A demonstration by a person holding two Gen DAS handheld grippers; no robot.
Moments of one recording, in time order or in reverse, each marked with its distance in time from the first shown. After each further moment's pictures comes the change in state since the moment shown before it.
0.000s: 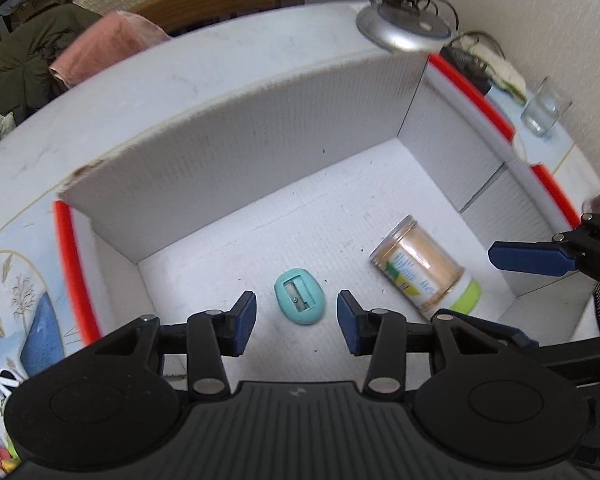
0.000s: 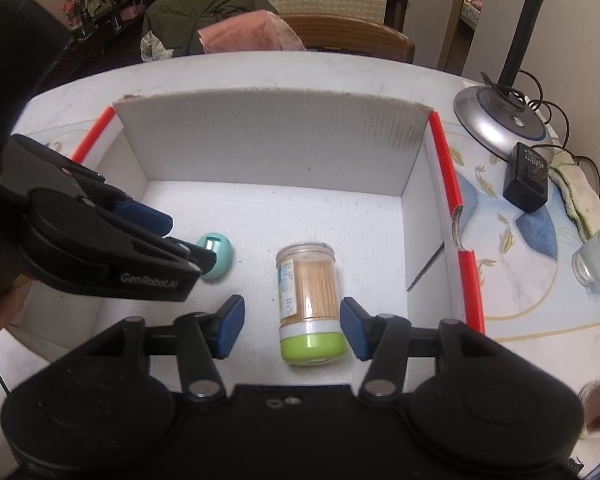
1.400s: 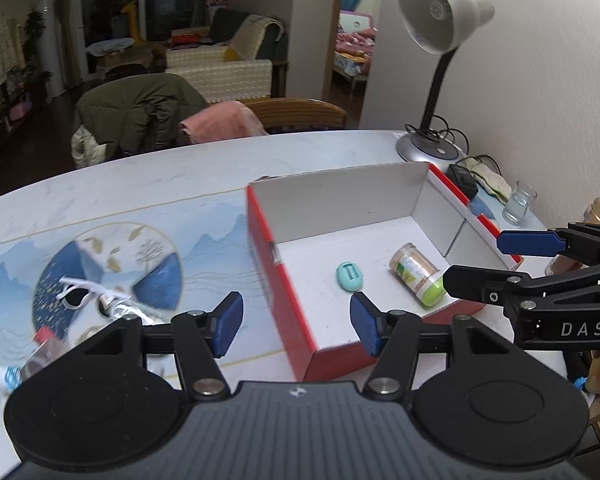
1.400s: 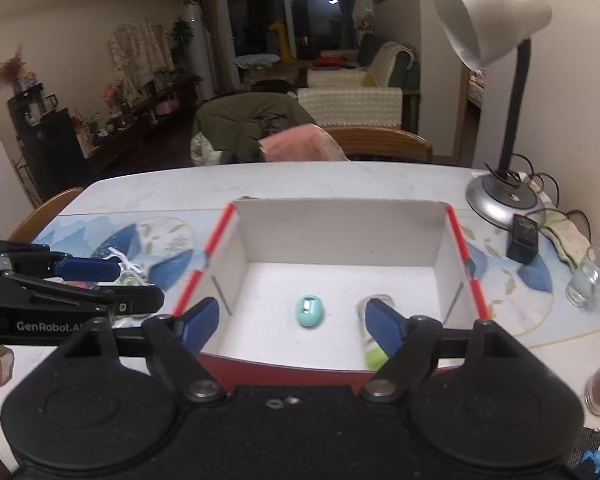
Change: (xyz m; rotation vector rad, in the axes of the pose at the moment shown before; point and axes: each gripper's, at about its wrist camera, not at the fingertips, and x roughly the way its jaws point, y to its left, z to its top) left arm -0.159 0.033 -0.142 -0.184 -0.374 0.086; right arm -0.113 0.063 -0.045 0.010 -0.328 0.091
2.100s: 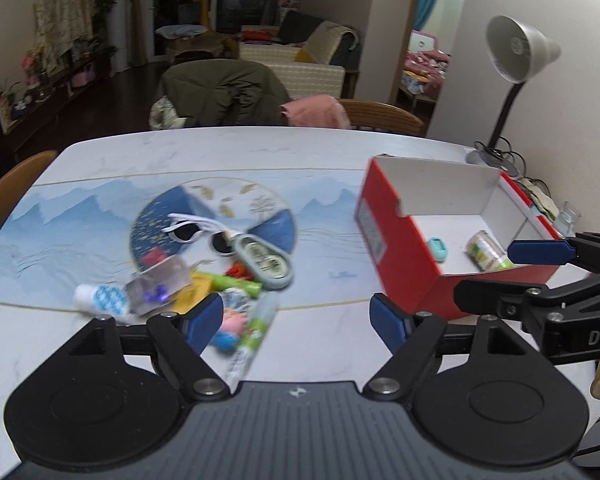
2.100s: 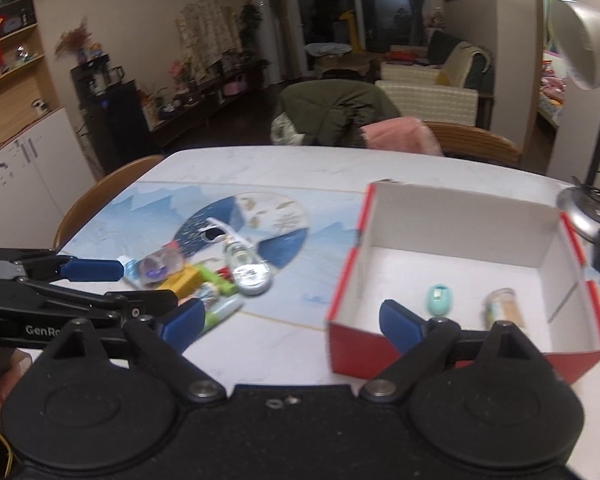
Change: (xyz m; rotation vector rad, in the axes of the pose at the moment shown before) left arm -0.066 0.098 -0.069 -0.153 -0.025 0.127; right arm 0.009 0.110 -0.012 -0.095 0.046 0.168
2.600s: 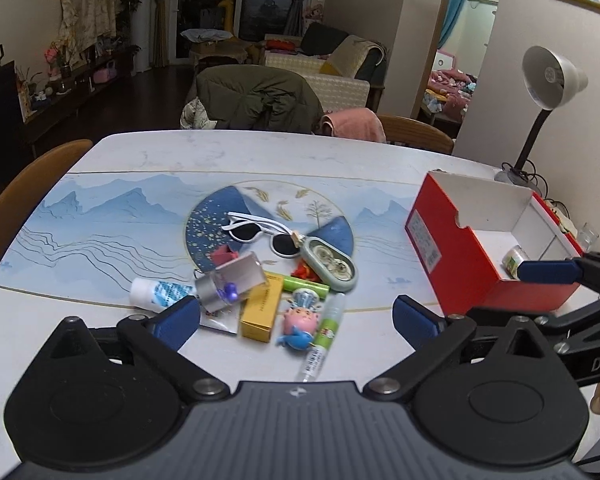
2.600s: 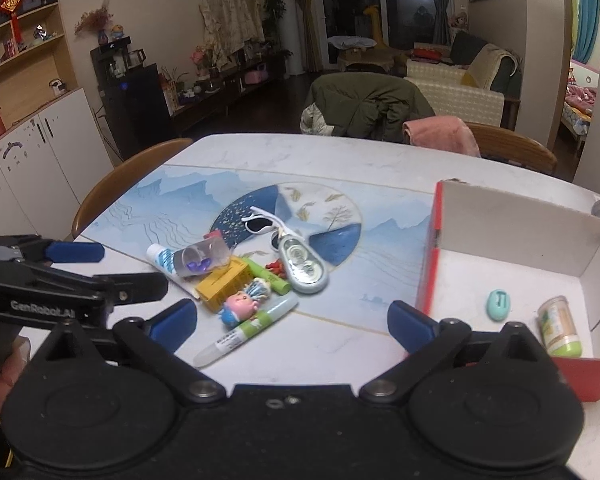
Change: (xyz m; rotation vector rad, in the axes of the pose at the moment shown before) left arm -0.007 0.071 -0.011 -0.054 -0.041 0.019; right arm 0.030 0.061 -0.001 -0.045 0.025 0.023
